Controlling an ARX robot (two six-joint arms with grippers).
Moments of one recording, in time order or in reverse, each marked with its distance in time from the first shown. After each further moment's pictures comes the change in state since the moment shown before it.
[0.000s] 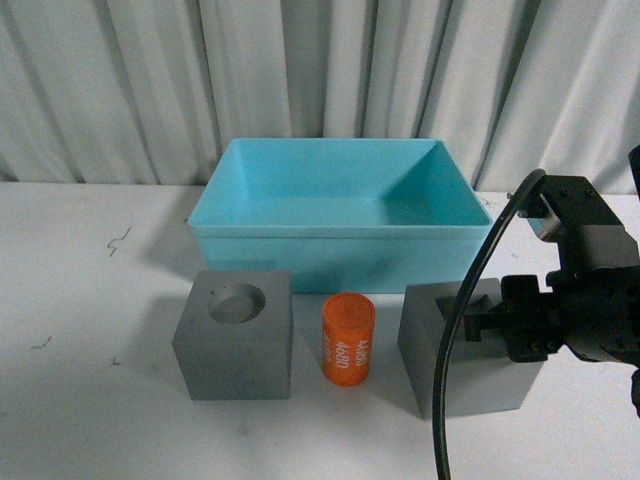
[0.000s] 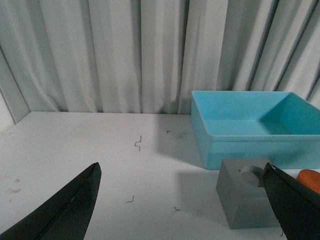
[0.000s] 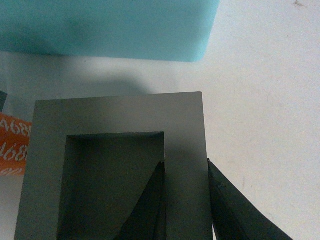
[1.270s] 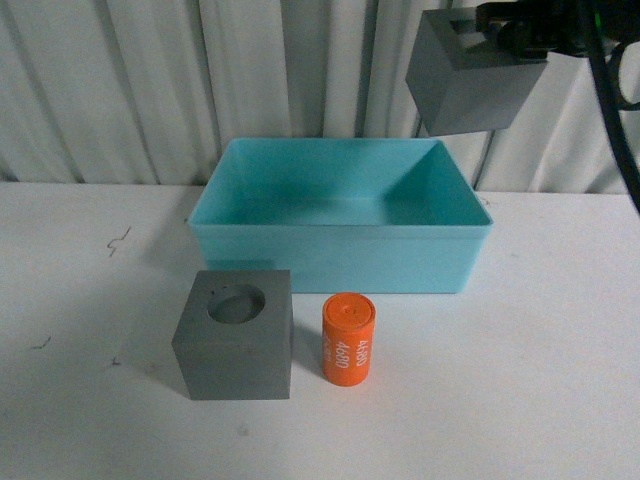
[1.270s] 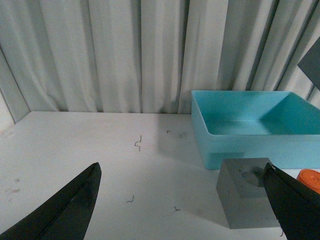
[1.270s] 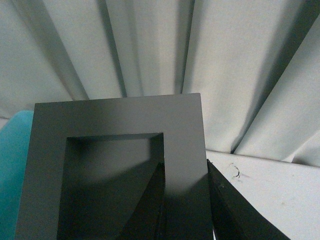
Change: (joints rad) left arm 0.000 0.000 0.000 0.000 0.000 0.000; right arm -0.098 0.126 0.698 -0.114 -0.045 -0.103
